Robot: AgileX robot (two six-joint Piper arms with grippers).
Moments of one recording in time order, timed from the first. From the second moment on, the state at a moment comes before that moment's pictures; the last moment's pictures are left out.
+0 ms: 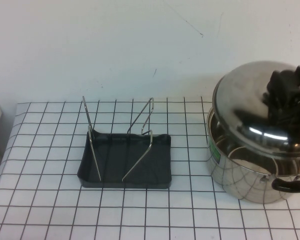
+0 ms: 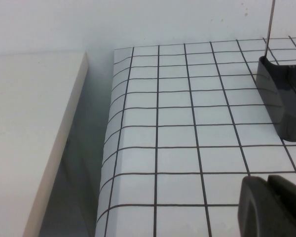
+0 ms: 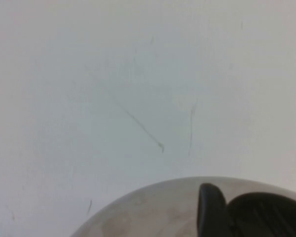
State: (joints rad) right arm 0.31 1.48 -0.54 0.05 -0.92 -0.03; left arm 0.05 -0.02 0.02 -0.14 0.36 0.12
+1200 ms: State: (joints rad) right arm 0.31 1.09 -0.54 -0.40 -0.47 0.25; left arm 0.05 -0.02 0.03 -0.38 0.35 0.00
